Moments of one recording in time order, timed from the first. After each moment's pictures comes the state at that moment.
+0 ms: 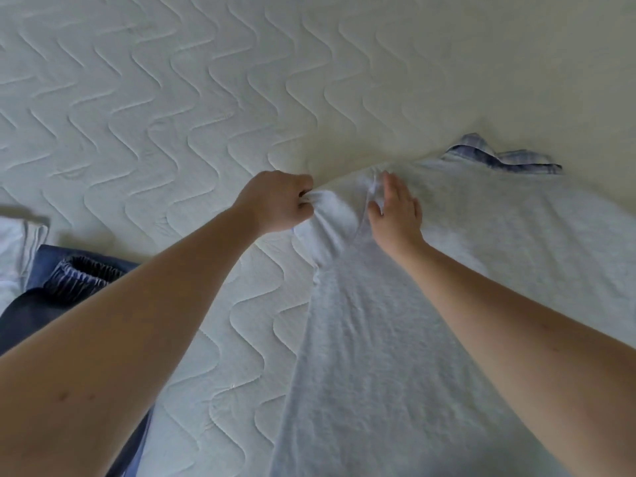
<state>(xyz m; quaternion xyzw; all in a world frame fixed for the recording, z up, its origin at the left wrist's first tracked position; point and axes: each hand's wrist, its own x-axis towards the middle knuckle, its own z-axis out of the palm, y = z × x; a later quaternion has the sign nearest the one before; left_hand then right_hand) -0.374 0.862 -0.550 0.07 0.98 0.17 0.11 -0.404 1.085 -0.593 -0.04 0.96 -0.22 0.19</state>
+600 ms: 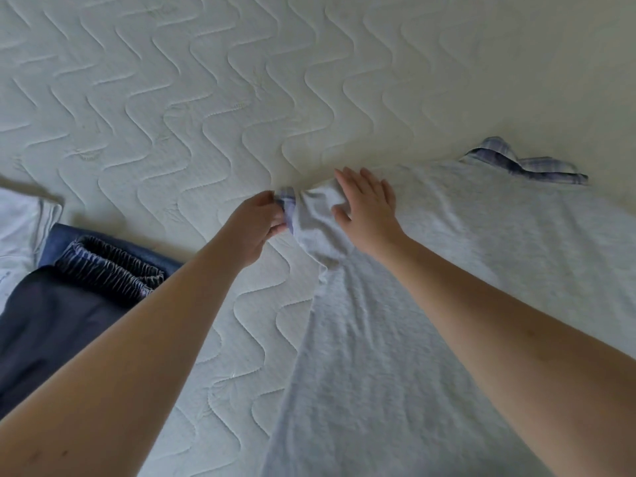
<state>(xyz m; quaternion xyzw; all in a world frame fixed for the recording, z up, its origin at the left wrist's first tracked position) -0.321 0.846 -0.571 -0.37 0.57 0.71 0.16 -0.397 1.041 -0.581 -0.25 0.94 -0.16 0.19</state>
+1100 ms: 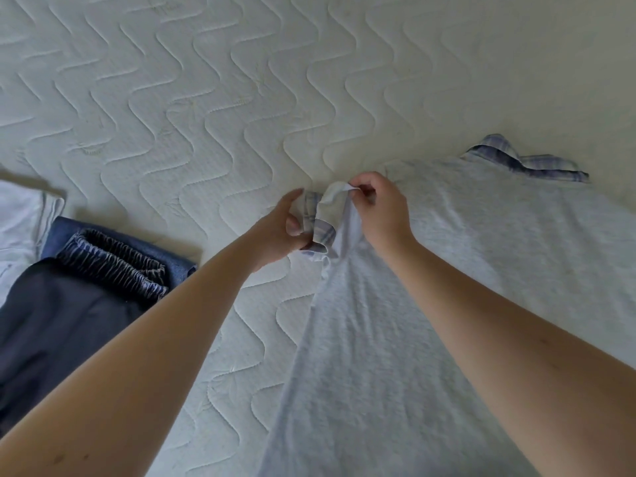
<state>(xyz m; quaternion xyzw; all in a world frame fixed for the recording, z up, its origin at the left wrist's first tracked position) -0.307 0.865 -0.575 -0.22 0.80 0.49 0.27 -0.389 1.047 -0.560 -0.06 0.87 -0.46 0.16</state>
